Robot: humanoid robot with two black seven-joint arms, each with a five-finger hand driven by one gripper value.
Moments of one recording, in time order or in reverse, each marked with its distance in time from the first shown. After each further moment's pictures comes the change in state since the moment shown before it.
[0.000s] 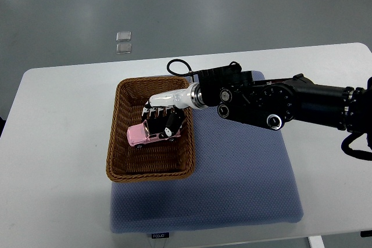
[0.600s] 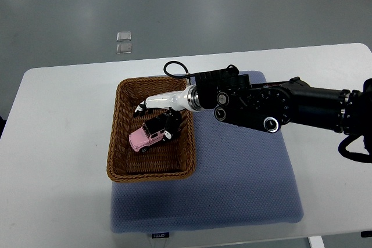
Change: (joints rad) left arm 0.000 0.000 0.000 0.000 0.000 0.000 0.000; right arm -0.007 0.012 0.006 0.001 0.008 -0.020 0.007
